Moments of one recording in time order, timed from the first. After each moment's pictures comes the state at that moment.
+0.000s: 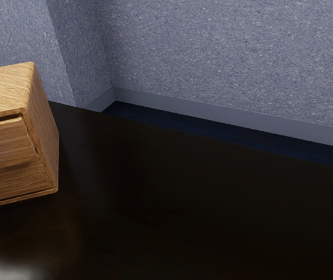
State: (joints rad) arm -0.17 -0.45 0.61 -2.21 0.47 1.81 -0.81
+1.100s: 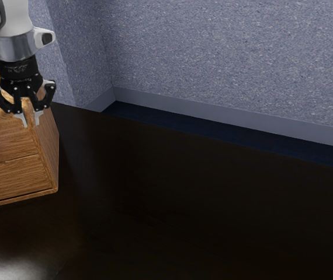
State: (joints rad) arm -0.32 -0.44 0.22 -1.94 0.20 1.43 -0.92
